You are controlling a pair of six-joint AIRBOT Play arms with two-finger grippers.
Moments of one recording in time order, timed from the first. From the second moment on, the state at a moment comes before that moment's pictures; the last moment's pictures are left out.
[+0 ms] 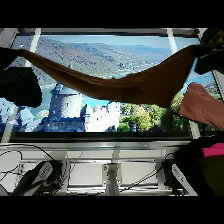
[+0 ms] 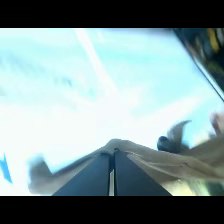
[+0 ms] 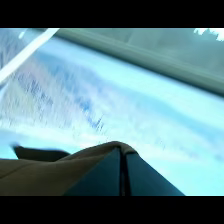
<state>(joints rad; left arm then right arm) 0.53 -0.95 1.39 0.45 -1.33 -0.92 -0.11 -0.78 1.35 -1.04 0.93 0.96</state>
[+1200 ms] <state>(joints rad) 0.49 -0.99 1.40 0.74 -1.06 -1.15 -0.11 -1.04 1.41 -1.05 0.92 1.27</state>
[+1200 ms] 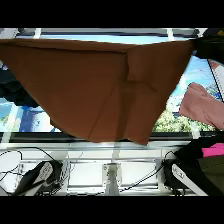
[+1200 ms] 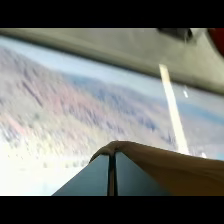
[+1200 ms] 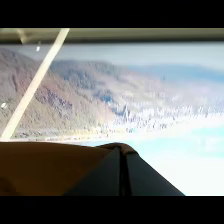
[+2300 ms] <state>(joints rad) 0.16 -1.59 1.40 1.08 -0.71 -1.20 -0.11 -1.60 1.41 -1.05 0.80 1.20</state>
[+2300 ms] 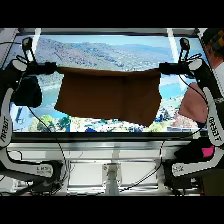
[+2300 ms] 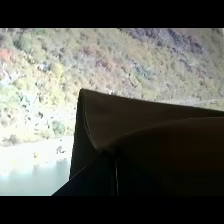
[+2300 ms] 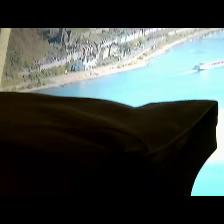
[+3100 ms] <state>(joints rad) 0.17 -1.72 1.40 1.21 -0.97 -1.34 -0.11 -1.64 1.31 -1.26 1.05 1.35</state>
